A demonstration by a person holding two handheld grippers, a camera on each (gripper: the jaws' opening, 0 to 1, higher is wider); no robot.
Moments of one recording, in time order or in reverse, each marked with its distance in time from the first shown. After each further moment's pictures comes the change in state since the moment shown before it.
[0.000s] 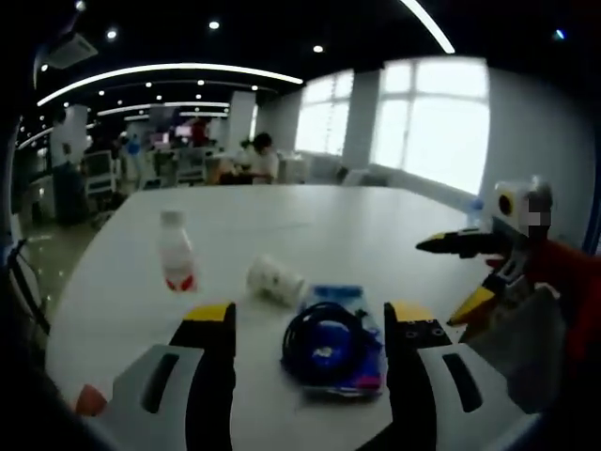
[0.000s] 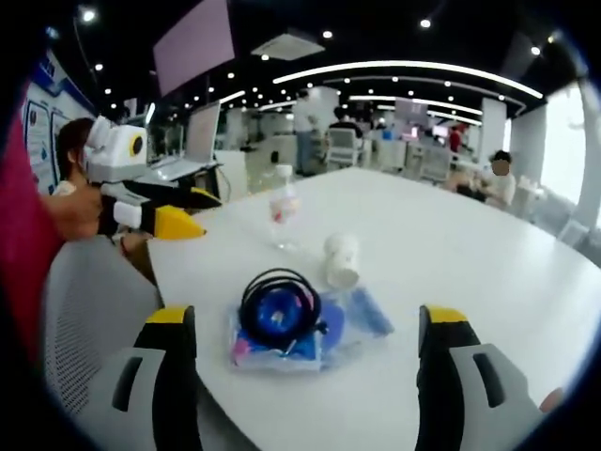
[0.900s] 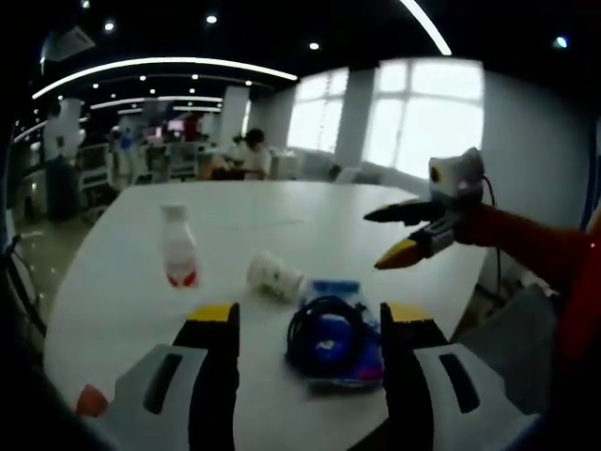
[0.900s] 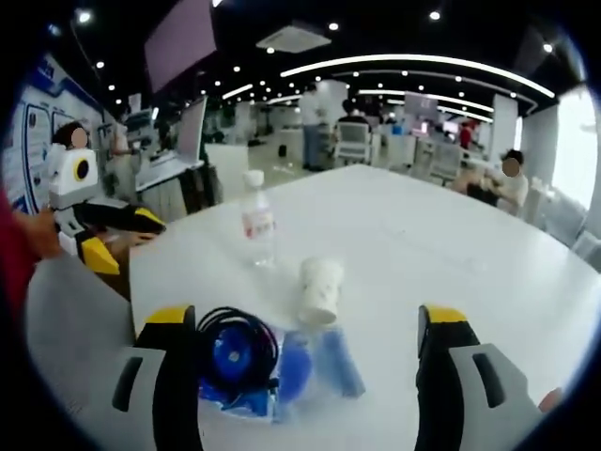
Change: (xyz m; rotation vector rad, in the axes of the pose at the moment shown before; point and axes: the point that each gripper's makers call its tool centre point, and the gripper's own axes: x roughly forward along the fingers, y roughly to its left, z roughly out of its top) left arm -0.012 0.016 -0.002 -0.015 0.015 -0.048; right arm 0.079 -0.048 0.029 -0.001 0.036 0.059
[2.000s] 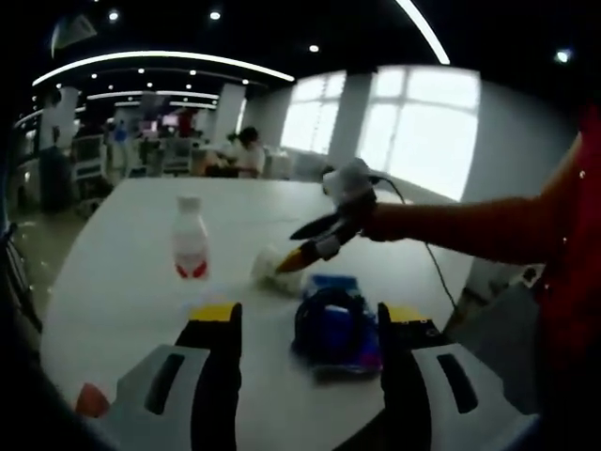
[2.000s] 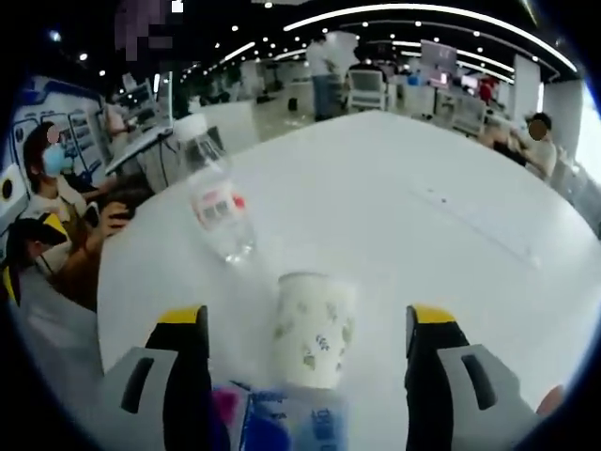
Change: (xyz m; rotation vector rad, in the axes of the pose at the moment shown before) left arm -0.018 0.014 -0.005 -0.039 -0.001 -0.052; right arm 0.147 -0.017 -0.019 0.040 0.240 0.099
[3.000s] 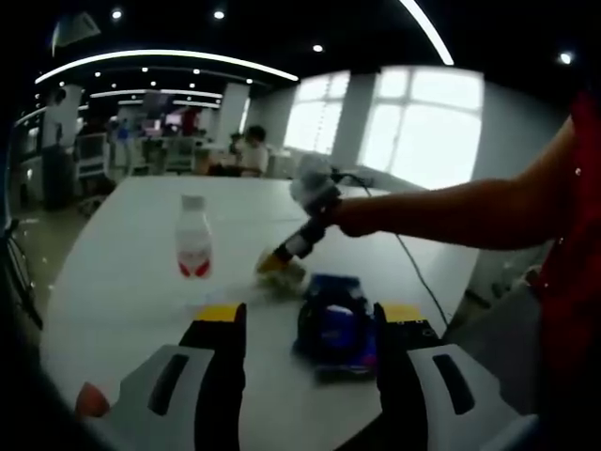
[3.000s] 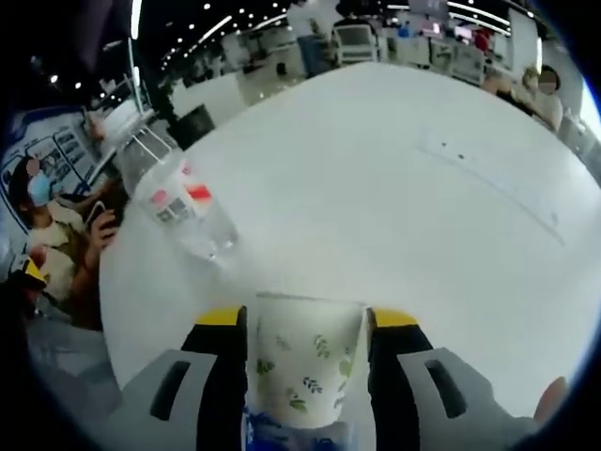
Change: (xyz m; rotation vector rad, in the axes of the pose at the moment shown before) left arm 0.000 0.003 -0.002 -0.006 0.000 0.014; right arm 0.037 -0.007 -0.012 0.135 0.182 0.050
